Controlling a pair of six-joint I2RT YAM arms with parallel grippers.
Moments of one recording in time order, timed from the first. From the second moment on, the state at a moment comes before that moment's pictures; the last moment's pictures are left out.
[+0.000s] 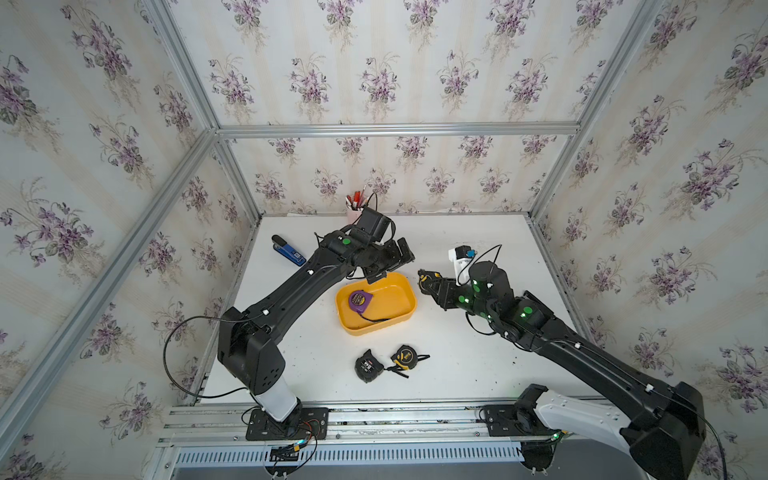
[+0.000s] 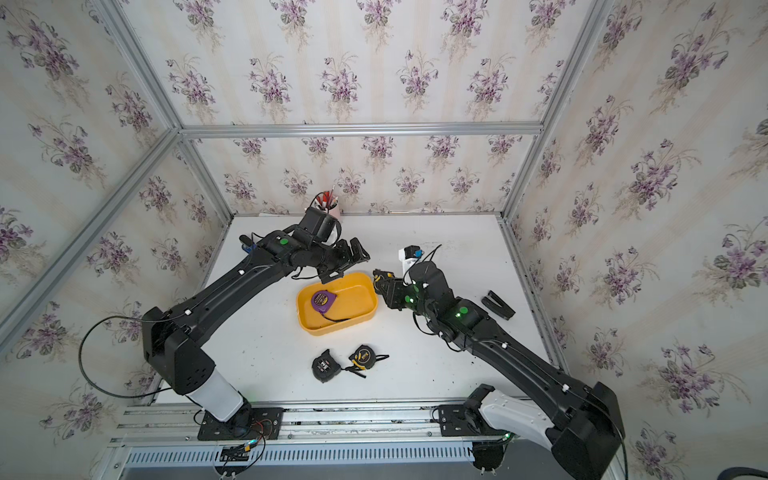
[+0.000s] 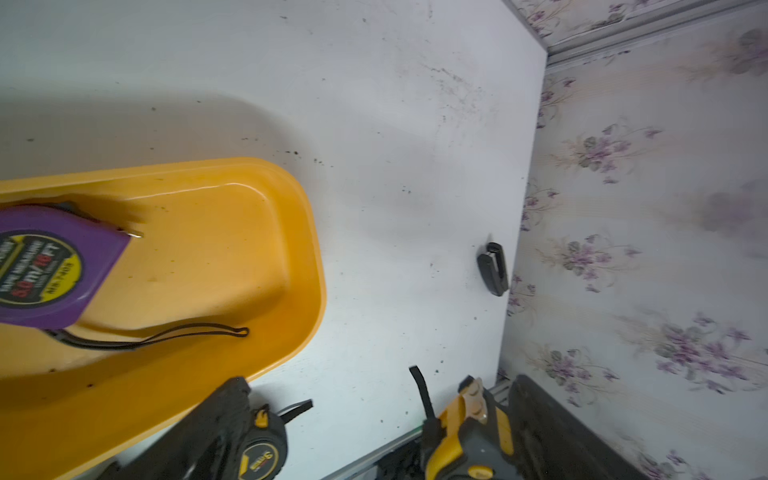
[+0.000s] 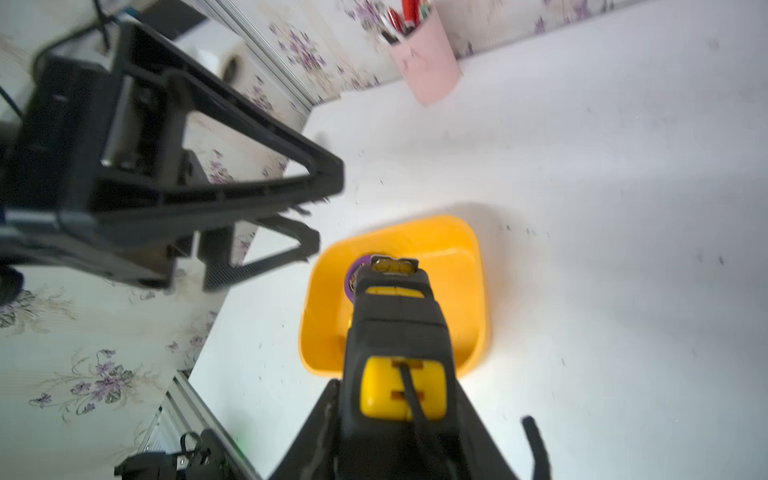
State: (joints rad) left arm -0.59 1.67 1.60 -0.87 0.19 -0.92; right arm 0.71 1.05 0.85 -0.37 -0.08 0.63
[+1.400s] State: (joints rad) left arm -0.61 1.88 1.47 -1.03 -0.20 -0.63; right arm 0.69 1.36 0.63 -0.51 -0.54 0.64
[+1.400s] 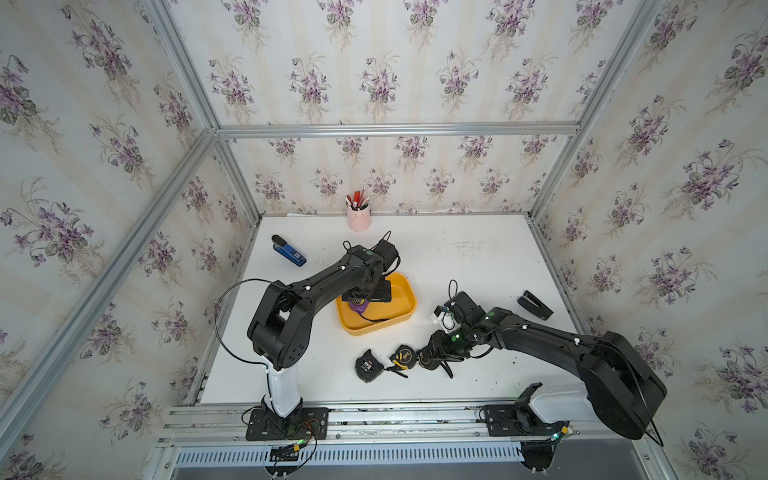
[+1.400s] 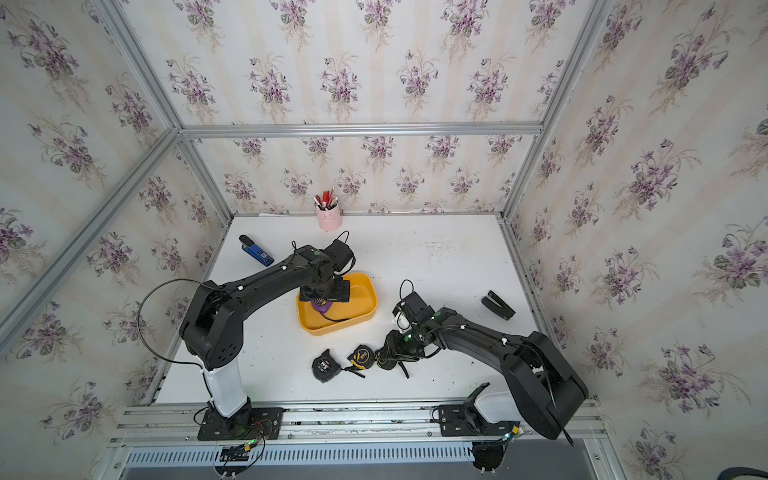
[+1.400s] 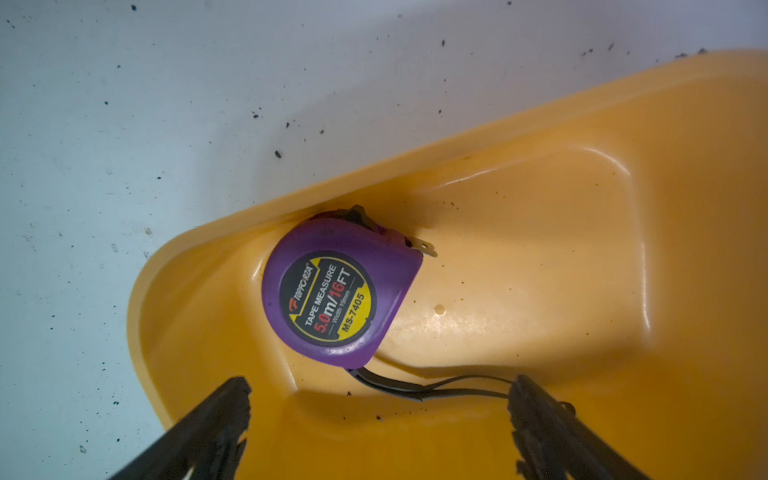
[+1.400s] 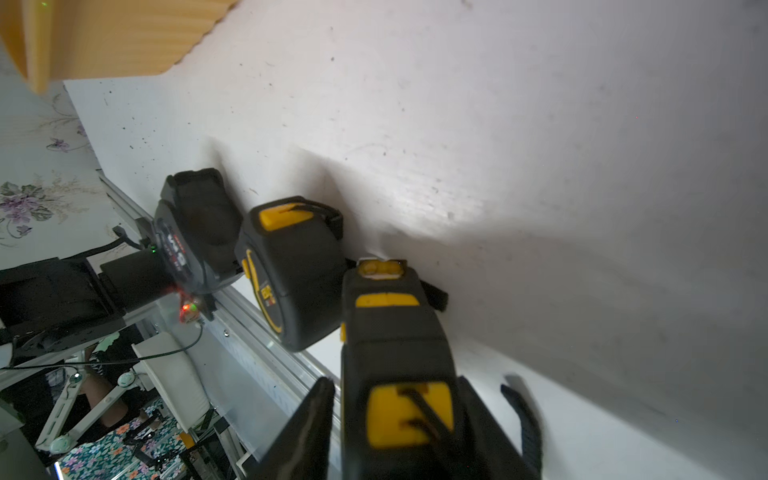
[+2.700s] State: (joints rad) left arm -0.58 1.96 1.38 -0.91 -0.24 -0.58; right arm 0.68 1.10 0.76 -0.70 -0.02 0.69
